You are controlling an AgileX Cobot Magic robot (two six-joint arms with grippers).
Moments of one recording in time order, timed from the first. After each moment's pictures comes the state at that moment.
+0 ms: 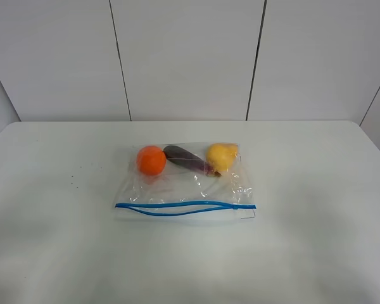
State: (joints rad) left arm -0.04 -0.01 -0.50 -0.05 1.05 0.09; right arm -0.02 0.00 -0.50 0.12 1.03 -0.09
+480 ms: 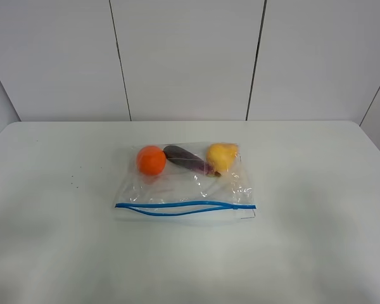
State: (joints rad) left arm -0.04 -0.01 -0.50 -0.05 1.05 0.09; right arm -0.02 0.04 -0.51 0.12 1.04 -0.09
